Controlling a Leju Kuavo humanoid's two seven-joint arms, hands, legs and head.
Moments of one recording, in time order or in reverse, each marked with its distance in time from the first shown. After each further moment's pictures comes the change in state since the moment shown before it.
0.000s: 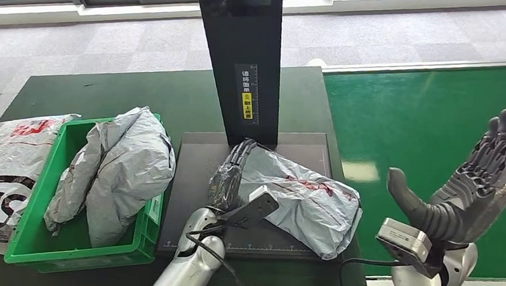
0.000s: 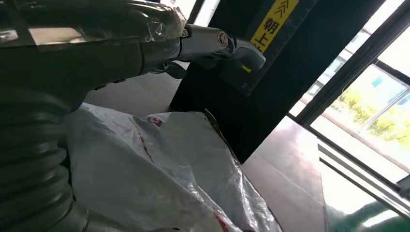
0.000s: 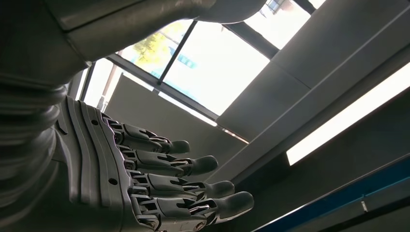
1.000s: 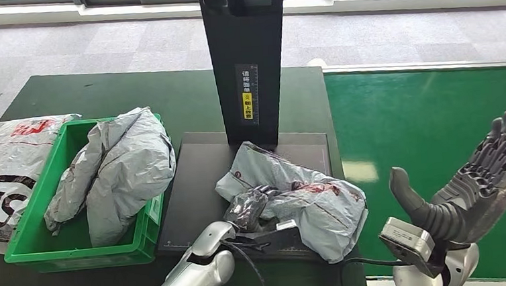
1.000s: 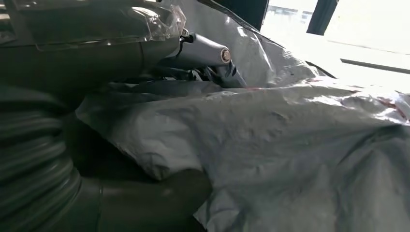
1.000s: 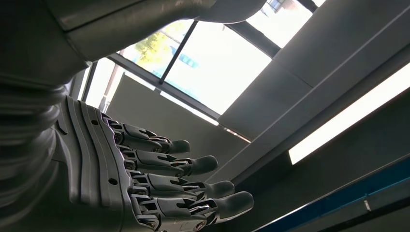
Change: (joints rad) left arm -0.037 -0.017 -0.080 0.209 -0.222 -0.158 0.059; right arm -0.001 0.000 -0.010 0.000 -0.007 0.000 0.000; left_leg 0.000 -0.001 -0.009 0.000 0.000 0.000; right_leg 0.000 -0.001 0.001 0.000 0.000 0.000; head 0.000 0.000
